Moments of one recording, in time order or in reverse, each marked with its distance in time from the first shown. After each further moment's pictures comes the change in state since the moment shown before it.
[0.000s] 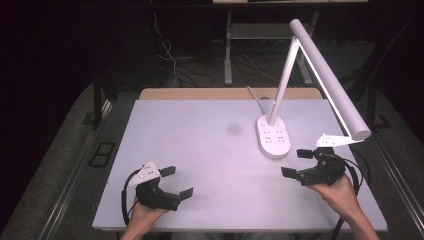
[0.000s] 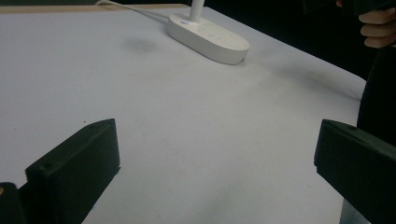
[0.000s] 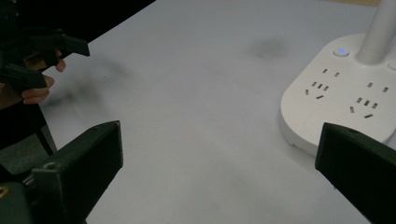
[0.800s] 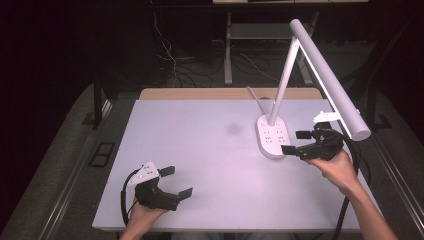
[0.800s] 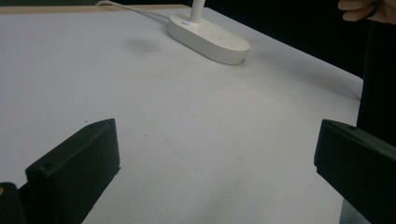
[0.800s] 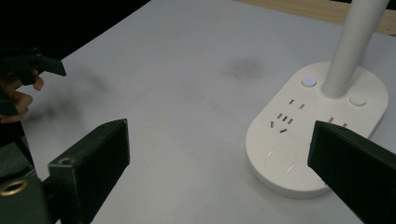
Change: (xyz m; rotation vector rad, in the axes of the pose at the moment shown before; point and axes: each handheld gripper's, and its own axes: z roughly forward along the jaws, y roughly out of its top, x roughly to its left) left arm 0.001 0.000 -0.001 -0.003 -0.001 -0.005; right arm -0.034 0.046 0.008 0.034 -0.009 -0.002
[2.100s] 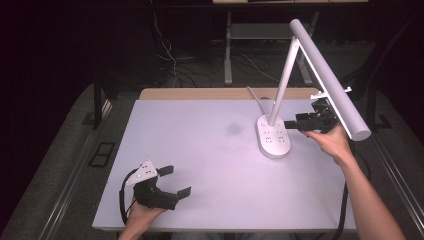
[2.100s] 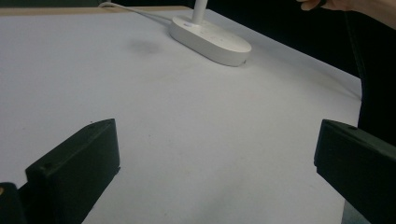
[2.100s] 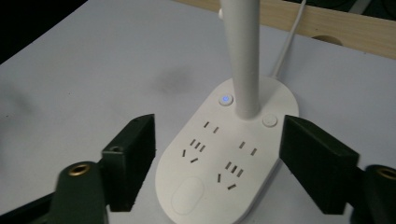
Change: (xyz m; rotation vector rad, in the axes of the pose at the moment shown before) left arm 0.003 0.000 -0.002 -0.006 0.002 -0.002; right arm -0.076 0.033 0.028 0.044 -0.107 0.073
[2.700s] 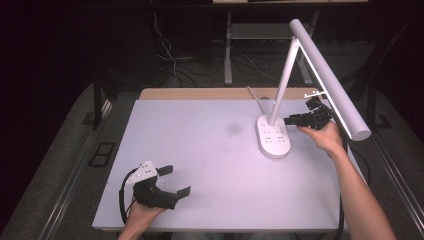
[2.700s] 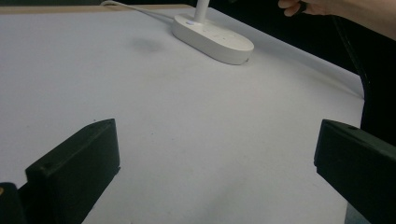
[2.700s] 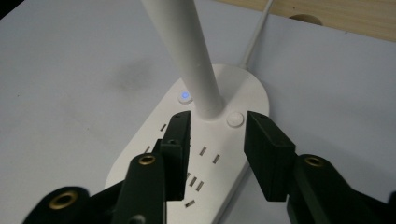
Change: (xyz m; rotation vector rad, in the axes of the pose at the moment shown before) left arm 0.002 0.000 0.000 0.004 0.006 -0.001; right arm -0.029 0.002 0.033 0.056 -0.052 0.050
